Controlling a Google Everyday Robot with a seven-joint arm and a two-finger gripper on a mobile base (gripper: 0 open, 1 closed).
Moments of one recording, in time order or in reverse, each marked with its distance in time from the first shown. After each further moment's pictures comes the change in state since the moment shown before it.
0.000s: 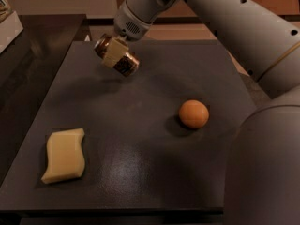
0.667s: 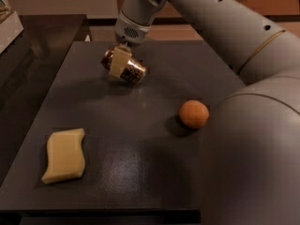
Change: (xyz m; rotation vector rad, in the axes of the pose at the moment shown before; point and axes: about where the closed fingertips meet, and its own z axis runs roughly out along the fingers) arm 0.035 0.011 0.013 -0.100 0.205 0.061
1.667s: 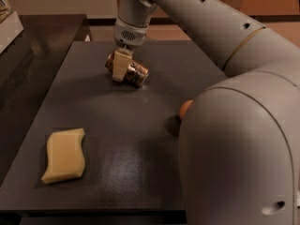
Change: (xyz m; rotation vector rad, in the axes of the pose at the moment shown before) arm 0.013 -0.004 0.016 -0.030 0.131 0.049
